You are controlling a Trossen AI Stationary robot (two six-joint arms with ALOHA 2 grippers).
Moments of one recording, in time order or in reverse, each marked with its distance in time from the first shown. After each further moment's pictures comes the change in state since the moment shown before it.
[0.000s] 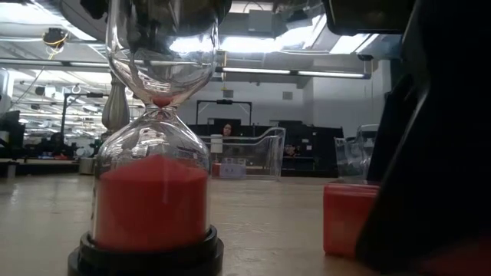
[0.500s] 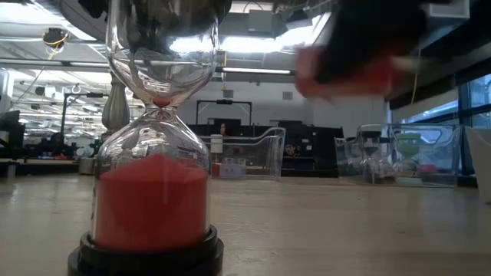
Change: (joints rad) left arm 0.000 0.000 0.000 0.004 0.014 0.008; right arm -0.076 -0.206 -0.005 -0.154 0.010 -0.151
